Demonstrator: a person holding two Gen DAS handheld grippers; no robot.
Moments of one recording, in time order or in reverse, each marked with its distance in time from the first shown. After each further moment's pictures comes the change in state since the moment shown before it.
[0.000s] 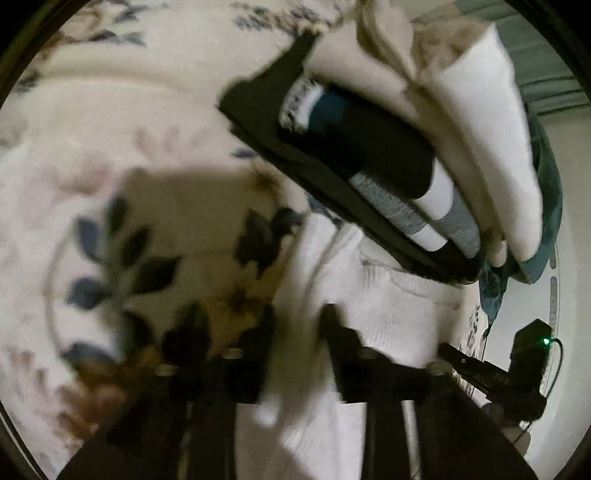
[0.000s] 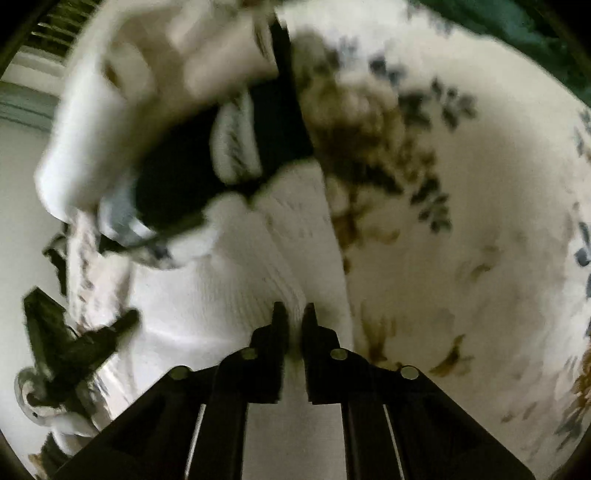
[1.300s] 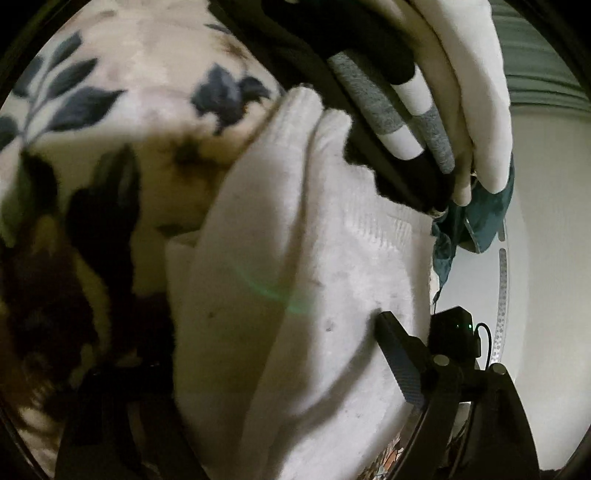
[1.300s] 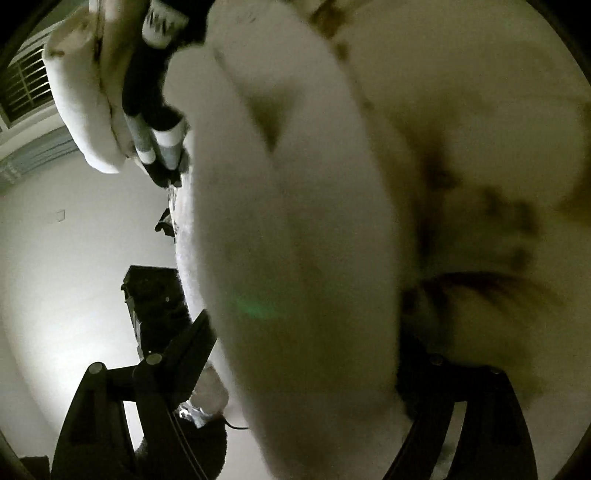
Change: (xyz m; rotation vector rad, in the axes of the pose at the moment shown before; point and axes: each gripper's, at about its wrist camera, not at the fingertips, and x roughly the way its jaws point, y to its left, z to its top) left arm 0.055 0.005 -0.067 -0.008 0.121 -0.285; right arm 0.078 -0.041 -0.067 0.126 0.264 0.562
